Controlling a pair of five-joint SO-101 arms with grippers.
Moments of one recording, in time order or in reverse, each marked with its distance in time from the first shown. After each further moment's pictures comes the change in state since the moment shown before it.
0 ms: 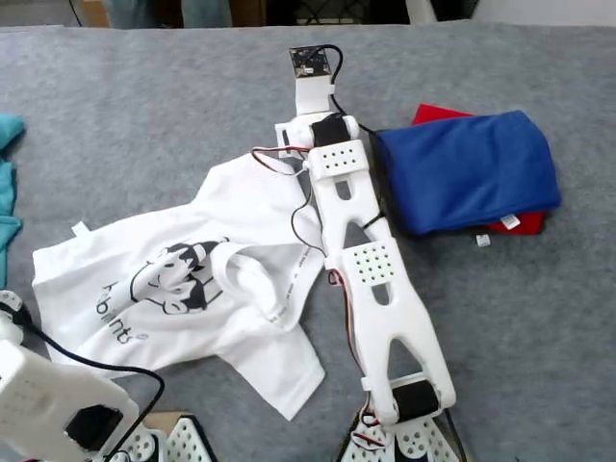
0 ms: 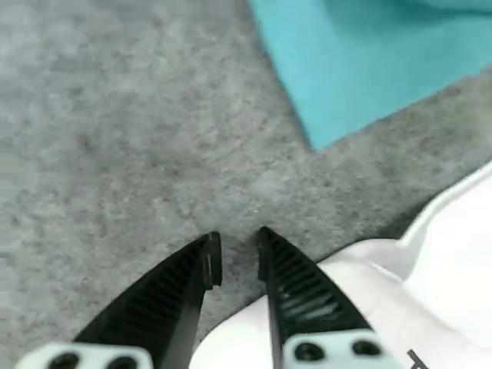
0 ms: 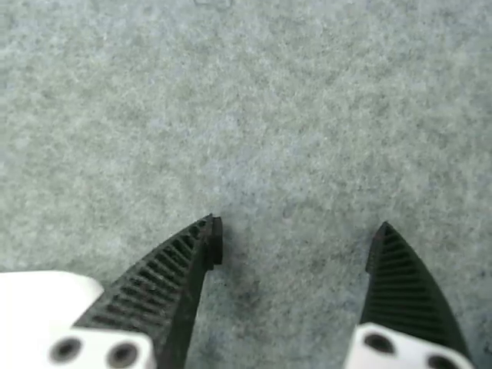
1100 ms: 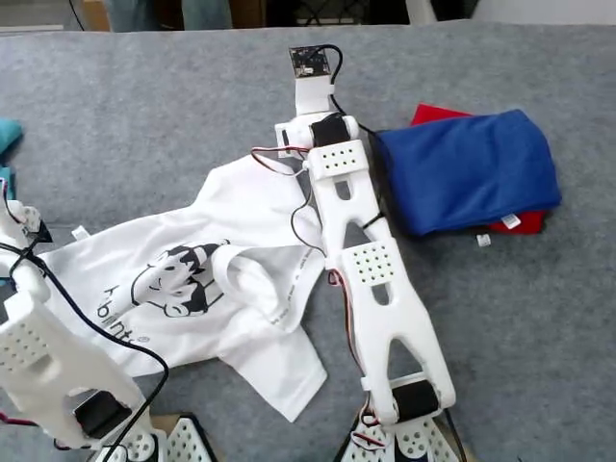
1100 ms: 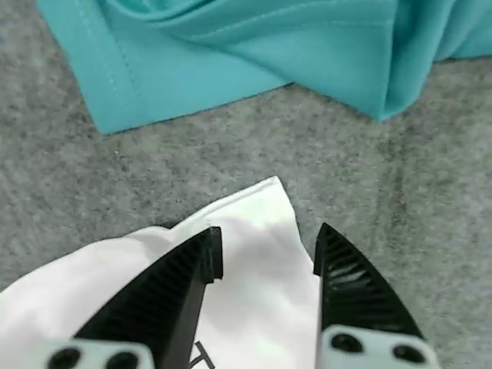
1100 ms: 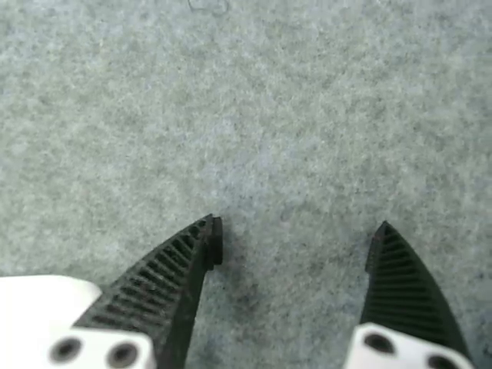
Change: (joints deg) left arm 18.1 9.9 -30.6 10.2 34.3; right arm 0.0 0.0 0.0 0.0 0.0
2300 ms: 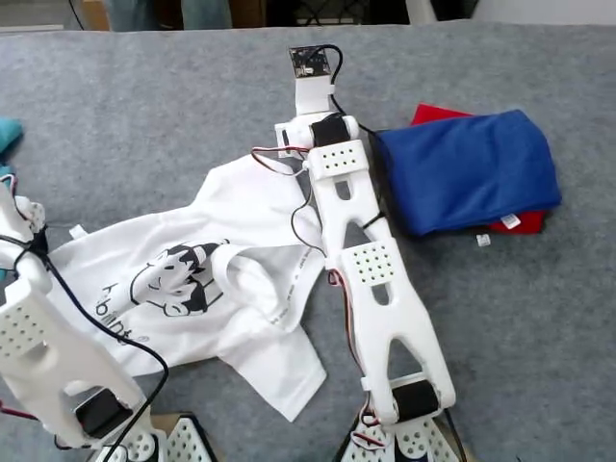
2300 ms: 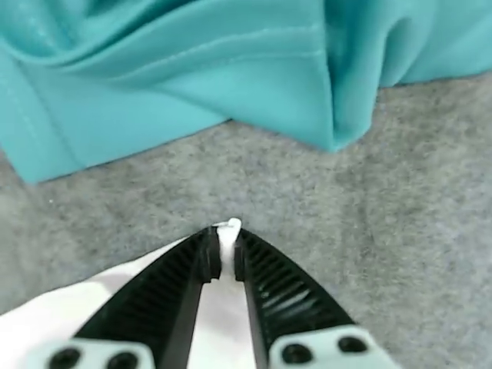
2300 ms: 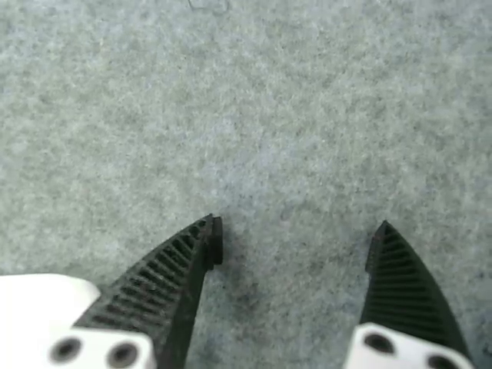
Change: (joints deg) left arm 1.4 8.5 -5.4 -3.5 -1.8; right arm 0.0 0.0 0.0 0.0 0.0
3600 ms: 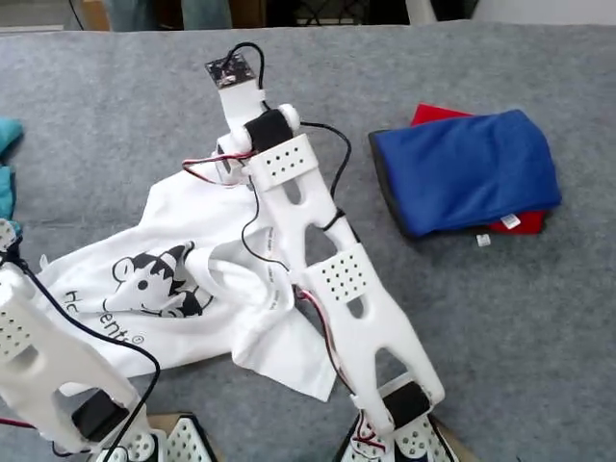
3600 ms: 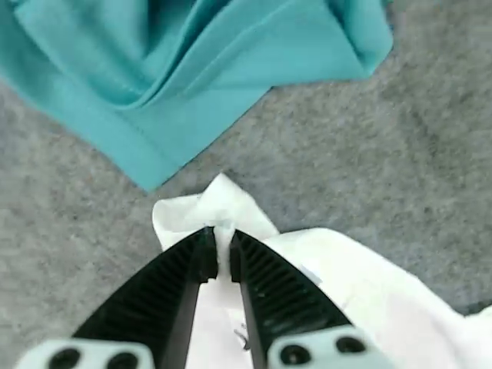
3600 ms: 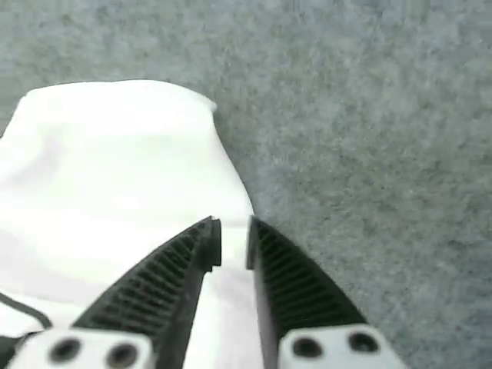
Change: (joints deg) left arm -5.9 0.5 -14.2 17.8 -29.9; right arm -14.2 -13.2 0.0 27.4 -0.5
